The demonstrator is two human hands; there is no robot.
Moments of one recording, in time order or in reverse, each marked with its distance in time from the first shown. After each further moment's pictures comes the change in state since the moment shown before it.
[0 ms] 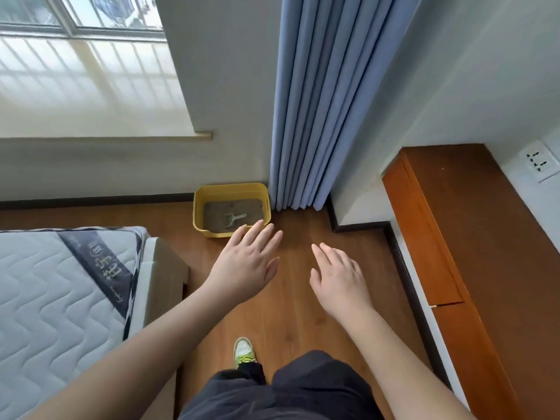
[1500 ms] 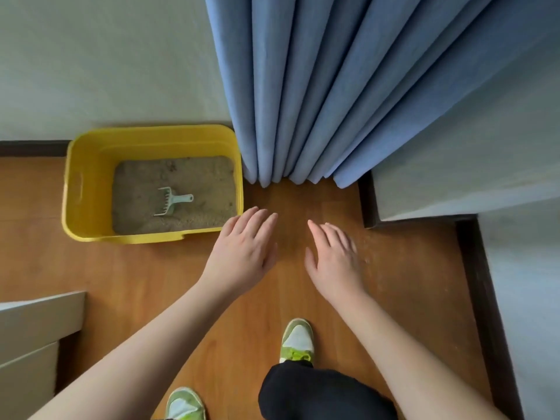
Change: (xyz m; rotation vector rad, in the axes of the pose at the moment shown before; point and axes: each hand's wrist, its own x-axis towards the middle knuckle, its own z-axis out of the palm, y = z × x) left_hand 0.393 -0.103 0.534 -0.211 -0.040 -0.108; right_hand 0.486 0.205 0.443 0.036 0.040 -0.054
